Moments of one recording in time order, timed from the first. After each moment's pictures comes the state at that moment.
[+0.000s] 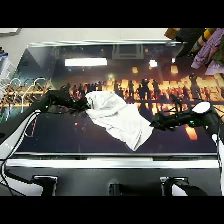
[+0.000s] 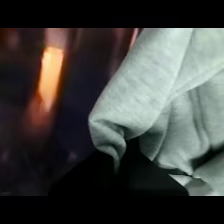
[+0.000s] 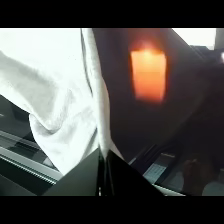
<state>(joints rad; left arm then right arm) 0.00 -1.73 1.29 -2.28 0.86 1.51 -0.14 -1.19 0.87 -0.89 1.28 1.37</state>
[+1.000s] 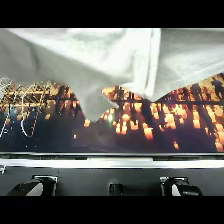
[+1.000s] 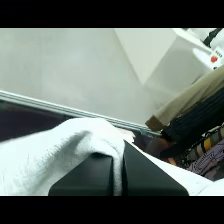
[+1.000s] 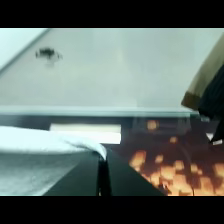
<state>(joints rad) 0.29 -0.97 1.98 -2.07 1.12 1.33 -0.14 -0.62 1.73 -1.23 1.17 1.54</state>
